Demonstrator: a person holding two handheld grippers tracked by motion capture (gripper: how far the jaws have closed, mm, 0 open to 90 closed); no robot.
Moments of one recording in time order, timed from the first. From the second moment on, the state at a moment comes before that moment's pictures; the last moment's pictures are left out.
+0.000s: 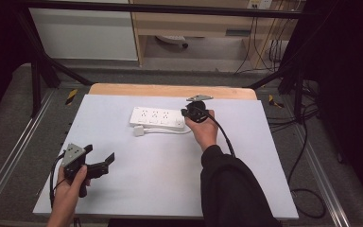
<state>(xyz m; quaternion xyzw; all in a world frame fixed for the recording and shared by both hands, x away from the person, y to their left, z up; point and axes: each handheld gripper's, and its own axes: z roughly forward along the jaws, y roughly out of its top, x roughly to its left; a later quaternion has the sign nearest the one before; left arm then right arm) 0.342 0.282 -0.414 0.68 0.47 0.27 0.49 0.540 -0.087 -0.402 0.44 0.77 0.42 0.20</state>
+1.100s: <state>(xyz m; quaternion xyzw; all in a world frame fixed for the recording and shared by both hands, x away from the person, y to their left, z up) 0.341 0.284 -0.413 0.68 0.48 0.27 0.48 0.545 -0.068 -0.424 0.44 0.79 0.38 0.19</state>
